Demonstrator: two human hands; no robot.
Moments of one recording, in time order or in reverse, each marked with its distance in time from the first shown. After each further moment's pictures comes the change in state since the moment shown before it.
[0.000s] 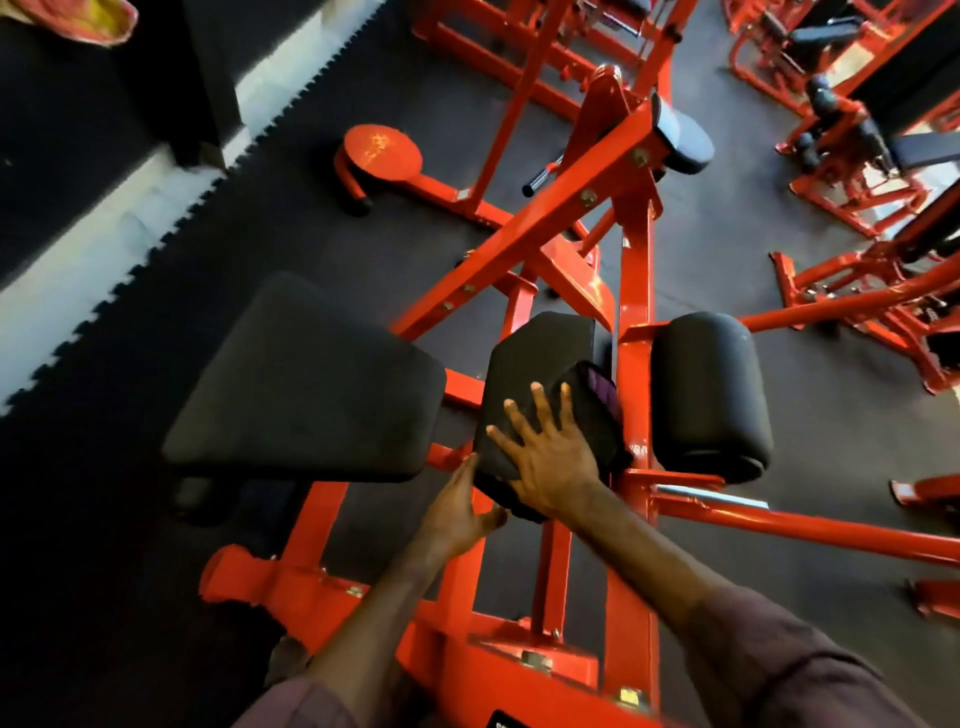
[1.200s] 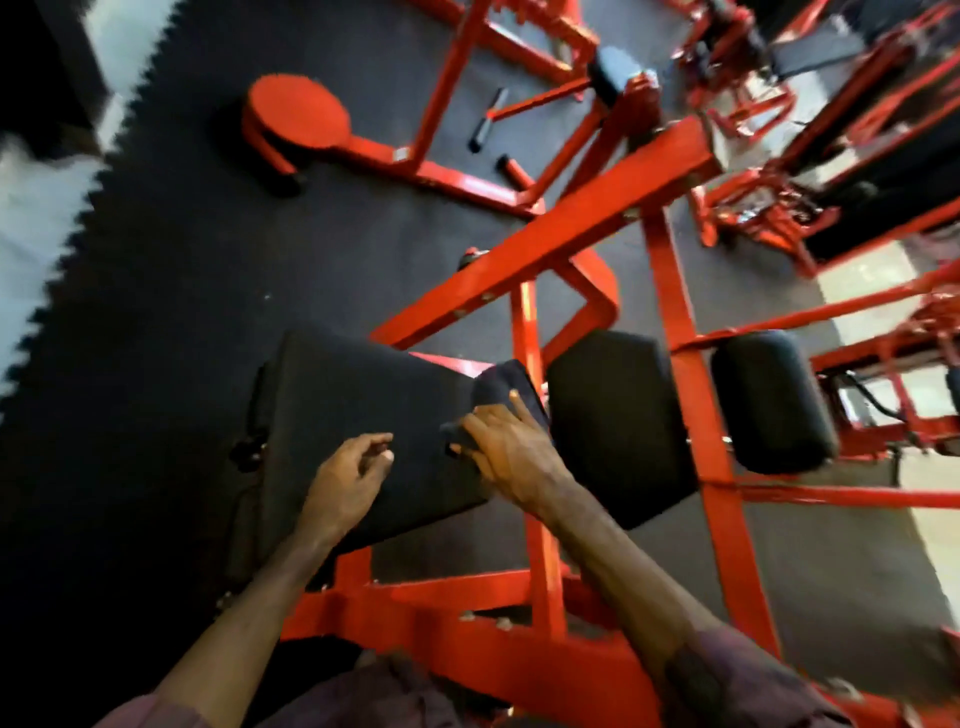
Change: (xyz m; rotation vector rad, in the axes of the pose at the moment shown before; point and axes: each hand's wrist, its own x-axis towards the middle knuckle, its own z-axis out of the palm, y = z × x) left_hand 0.045 -0.066 -0.364 0.056 0.062 0.032; right_hand 0.159 -0.107 -0.194 0.720 0.139 0.229
